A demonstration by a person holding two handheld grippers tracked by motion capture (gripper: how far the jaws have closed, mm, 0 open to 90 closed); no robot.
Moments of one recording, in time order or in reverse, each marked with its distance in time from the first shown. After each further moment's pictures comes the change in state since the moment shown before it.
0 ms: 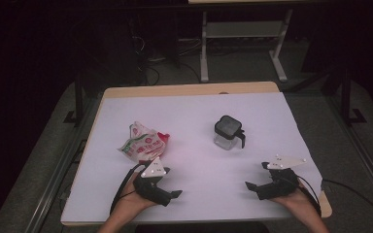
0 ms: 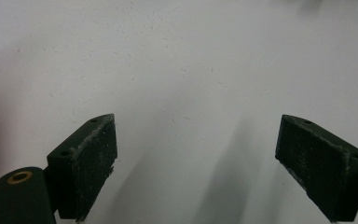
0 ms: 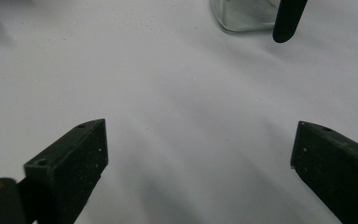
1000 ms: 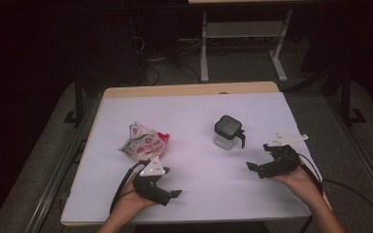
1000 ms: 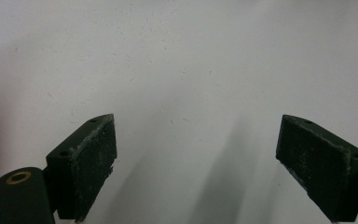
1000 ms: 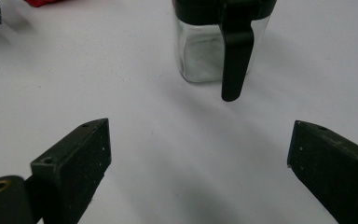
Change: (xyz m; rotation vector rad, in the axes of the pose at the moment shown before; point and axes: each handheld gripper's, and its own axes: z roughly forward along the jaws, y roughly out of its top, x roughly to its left) left arm 0.001 0.000 -0.002 -0.022 -0.015 -0.021; right arm -0.024 0.056 -0.005 0.028 -0.038 -0.008
